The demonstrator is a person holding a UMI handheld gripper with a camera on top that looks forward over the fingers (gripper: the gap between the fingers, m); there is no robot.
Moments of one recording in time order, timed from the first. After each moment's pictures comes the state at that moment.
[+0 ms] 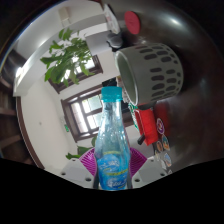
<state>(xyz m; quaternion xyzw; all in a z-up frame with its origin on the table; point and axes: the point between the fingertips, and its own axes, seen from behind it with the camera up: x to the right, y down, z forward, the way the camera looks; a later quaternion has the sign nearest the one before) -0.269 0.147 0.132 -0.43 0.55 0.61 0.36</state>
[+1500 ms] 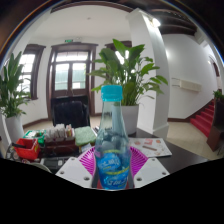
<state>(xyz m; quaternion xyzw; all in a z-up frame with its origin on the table) 0.054 0.180 0.039 -0.79 0.15 -0.10 0.59</state>
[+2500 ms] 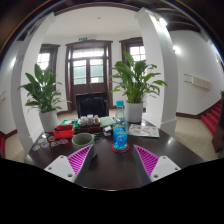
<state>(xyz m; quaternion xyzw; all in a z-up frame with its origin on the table) -0.026 -0.041 0.112 -0.82 0.09 -0.02 0.56</state>
